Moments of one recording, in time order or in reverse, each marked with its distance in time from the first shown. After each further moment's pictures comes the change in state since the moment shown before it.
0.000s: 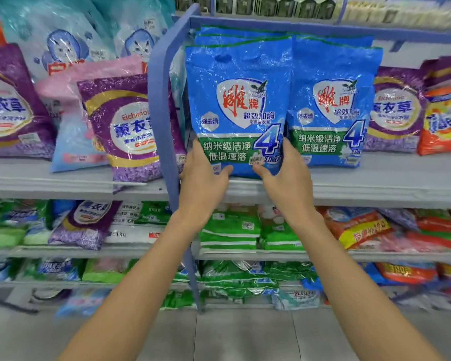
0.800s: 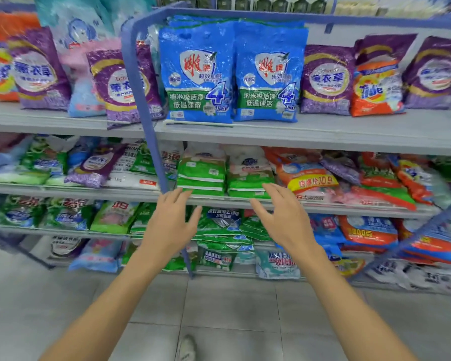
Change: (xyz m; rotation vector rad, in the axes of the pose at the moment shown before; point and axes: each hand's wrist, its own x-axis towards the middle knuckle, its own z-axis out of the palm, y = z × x) left_hand -0.268 -0.006 0.012 0.537 -0.166 0.111; right_hand -0.217 0.112 -0.138 -0.158 -0.299 -0.073
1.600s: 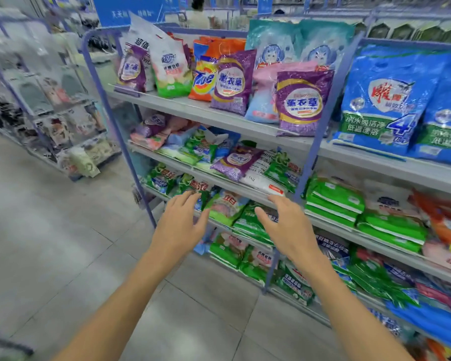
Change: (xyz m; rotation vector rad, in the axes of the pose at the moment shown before) left_hand -0.143 -0.224 -0.146 0.101 0.249 -0.390; right_hand -0.032 -0.271 0.129 0.105 -0.251 -0.373
